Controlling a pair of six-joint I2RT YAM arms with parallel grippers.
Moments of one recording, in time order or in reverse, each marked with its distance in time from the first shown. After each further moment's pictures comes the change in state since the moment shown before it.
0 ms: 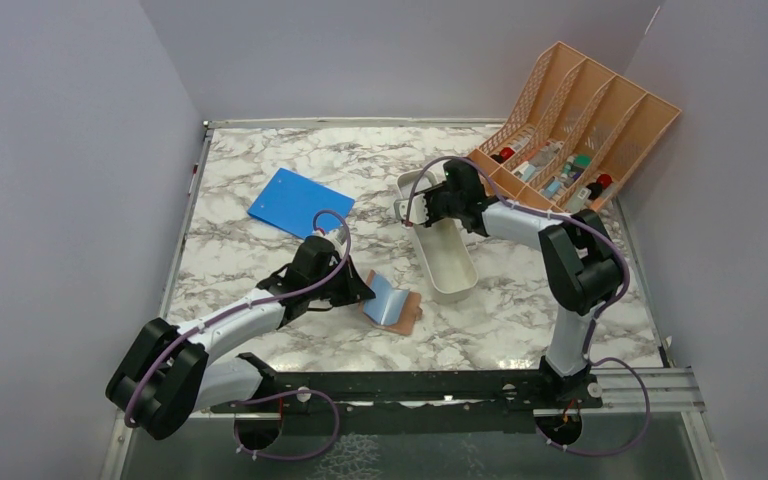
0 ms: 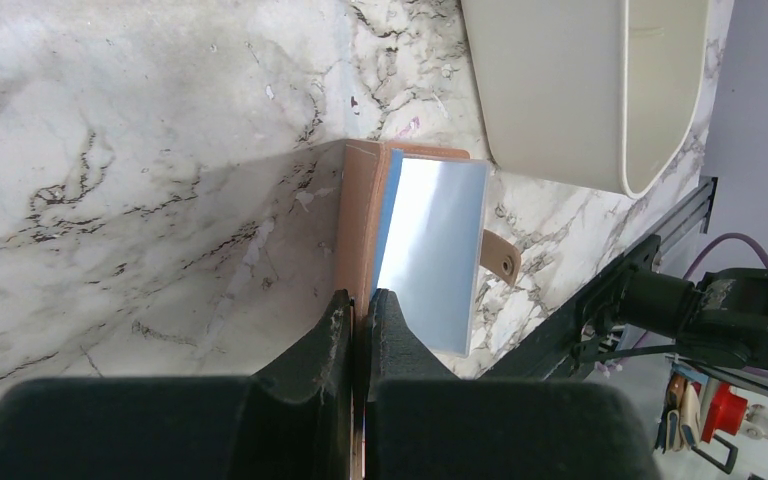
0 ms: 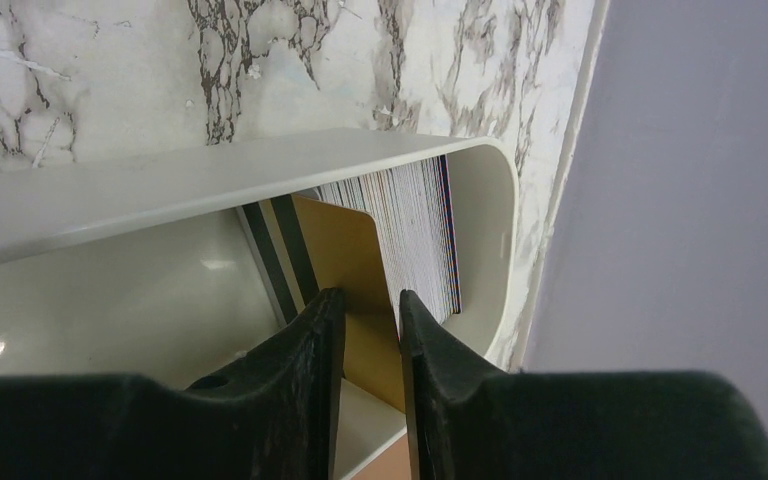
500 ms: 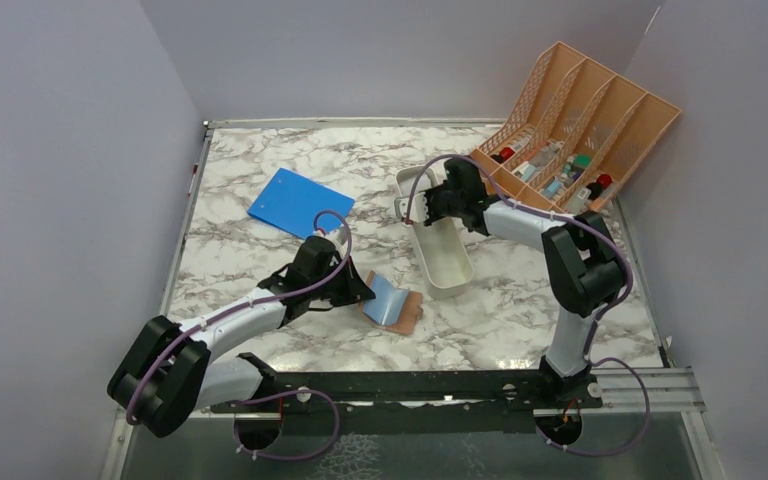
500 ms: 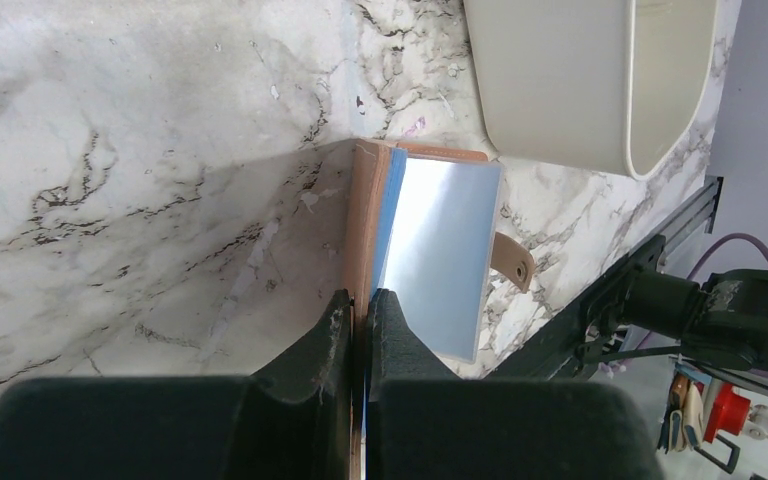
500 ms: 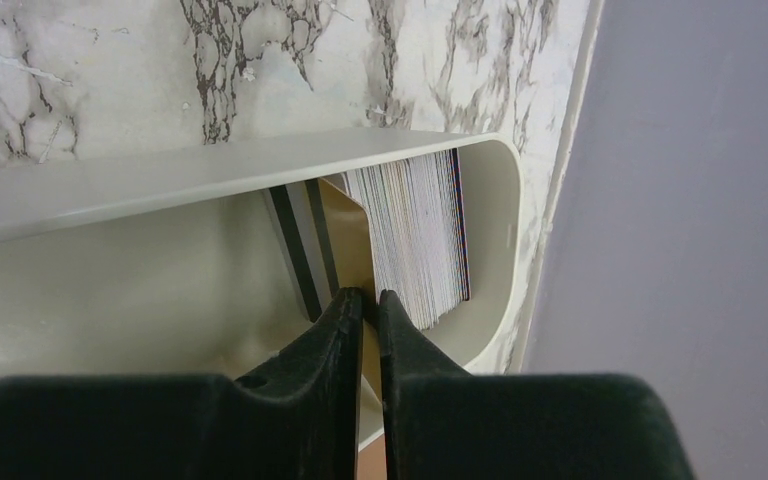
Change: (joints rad) left arm 0.000 0.013 0.000 0.005 0.000 0.003; right arm -0.001 -0.014 0.012 -0.029 -0.003 0.021
